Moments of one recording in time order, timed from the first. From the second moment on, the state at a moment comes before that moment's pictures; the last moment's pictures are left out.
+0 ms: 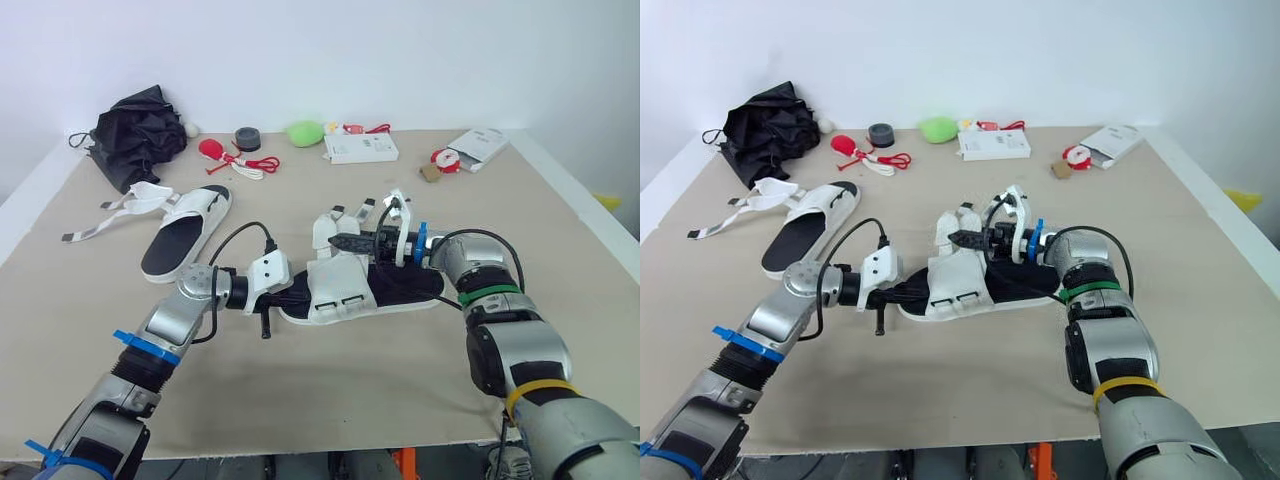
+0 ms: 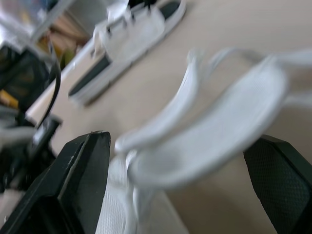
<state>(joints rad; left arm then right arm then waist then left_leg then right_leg) -0.54 0.48 -0.30 0.17 -0.16 0.19 -1.10 -1.08 -0.33 -0.08 1.04 0.33 0.57 1.08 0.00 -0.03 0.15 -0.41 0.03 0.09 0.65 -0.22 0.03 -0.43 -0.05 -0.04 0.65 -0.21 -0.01</state>
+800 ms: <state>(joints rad) -0.50 0.48 -0.27 0.11 -0.16 0.26 -1.08 -1.20 -0.22 -0.28 1.27 0.34 0.35 0.70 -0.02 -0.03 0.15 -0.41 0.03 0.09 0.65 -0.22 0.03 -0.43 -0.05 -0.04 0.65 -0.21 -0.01</state>
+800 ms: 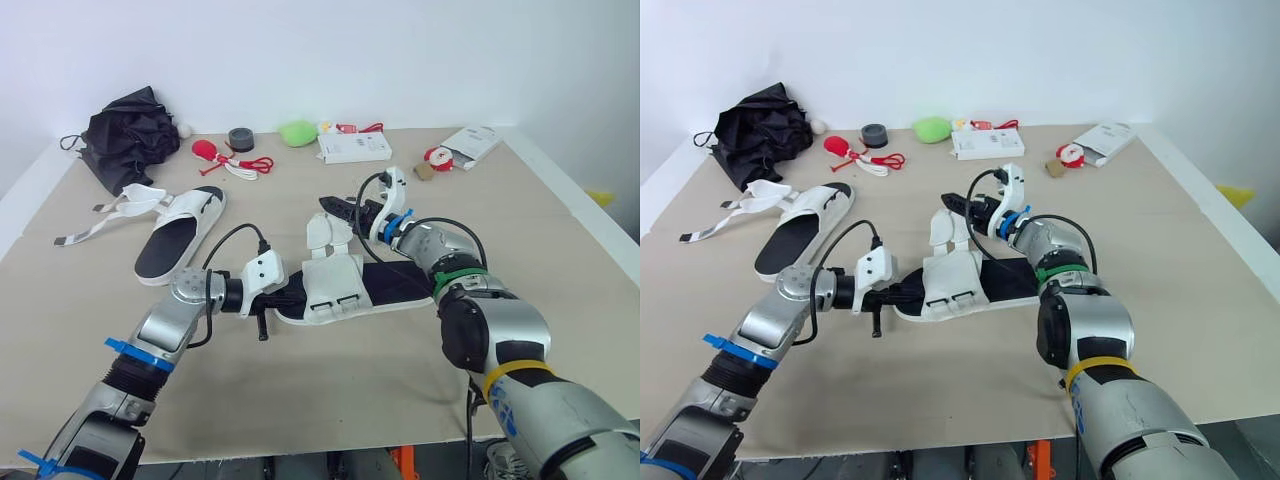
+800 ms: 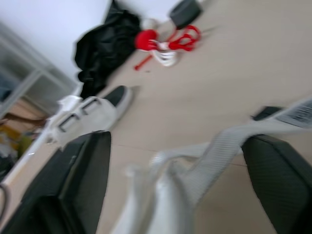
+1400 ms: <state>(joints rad) -0.48 0.48 -0.27 0.08 -0.16 0.27 -1.06 -1.18 -0.22 -0.22 1.23 0.25 0.16 0.77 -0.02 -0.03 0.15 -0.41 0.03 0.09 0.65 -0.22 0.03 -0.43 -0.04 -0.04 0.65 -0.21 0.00</state>
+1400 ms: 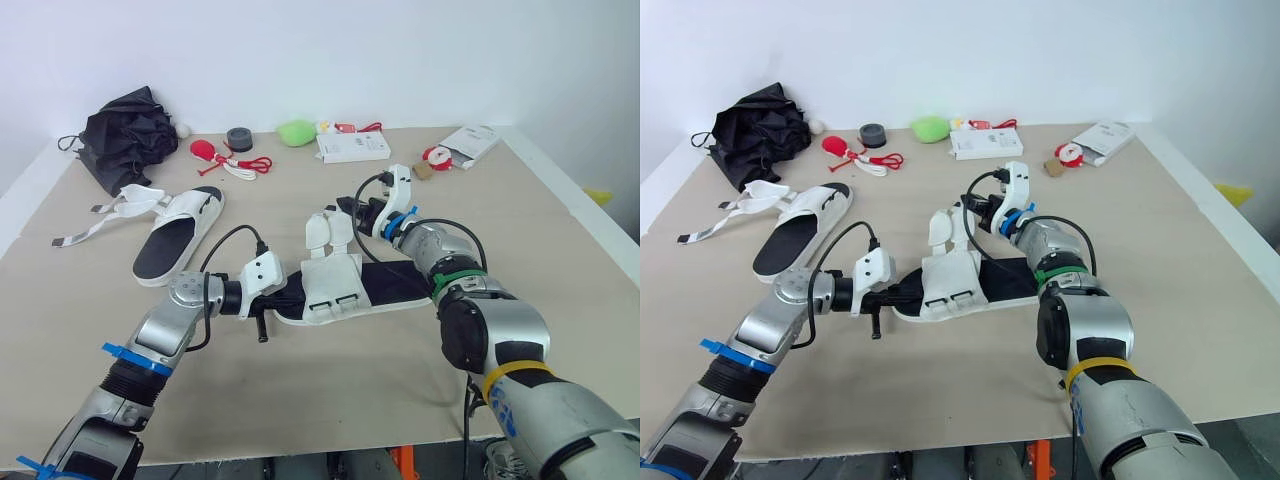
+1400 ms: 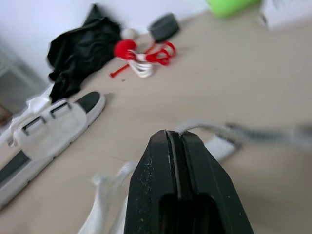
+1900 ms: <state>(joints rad) -0.51 0.48 -0.28 0.11 -0.16 0.26 -1.09 -0.79 -0.37 0.08 0.43 -0.03 -0.35 0.84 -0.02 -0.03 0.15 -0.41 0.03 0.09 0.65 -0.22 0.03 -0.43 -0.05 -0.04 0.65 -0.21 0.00</state>
